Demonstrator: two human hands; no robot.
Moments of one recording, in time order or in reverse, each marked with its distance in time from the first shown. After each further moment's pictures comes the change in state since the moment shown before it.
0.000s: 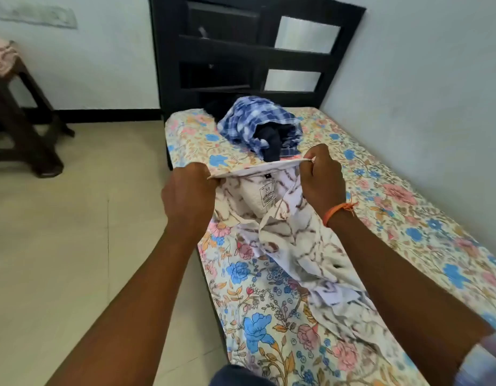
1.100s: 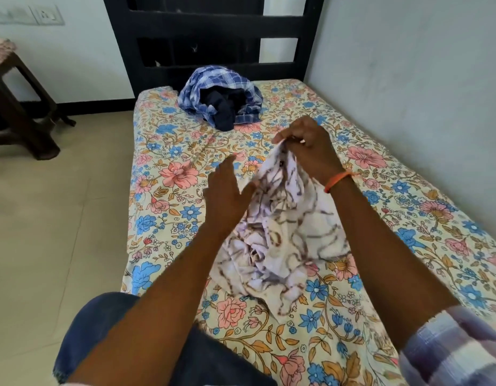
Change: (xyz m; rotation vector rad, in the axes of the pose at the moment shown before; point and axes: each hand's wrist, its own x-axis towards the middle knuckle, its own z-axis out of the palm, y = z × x) left_hand -0.181 0.169 0.242 -0.183 -0.152 0.142; right_hand -0.007 0.258 -0.110 0.444 -0.242 -0.266
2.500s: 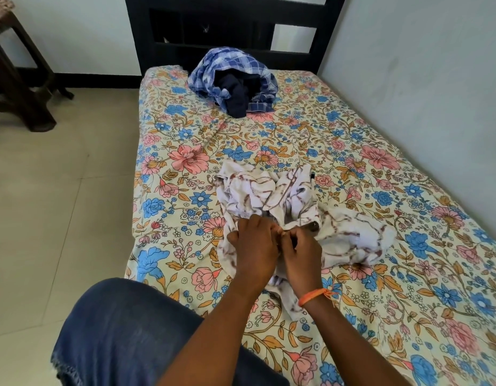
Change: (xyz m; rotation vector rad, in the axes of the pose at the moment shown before) left_hand -0.089 -0.020 0.056 0.129 -0.050 -0.100; right_hand -0.187 0.011 0.121 -0.125 0.160 0.473
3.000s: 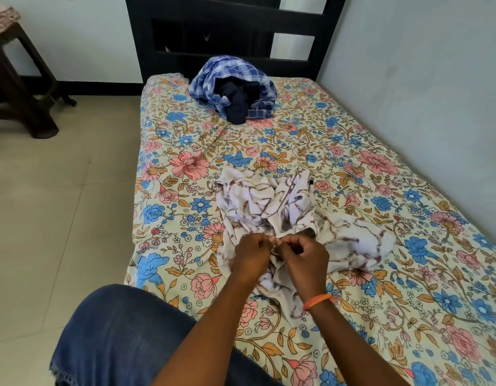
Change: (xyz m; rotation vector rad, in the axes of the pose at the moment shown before) left_hand 0.003 -0.006 -0.005 -0.590 -0.278 -0.428; right_hand -0.001 -0.008 -0.015 0.238 -0.021 0.132
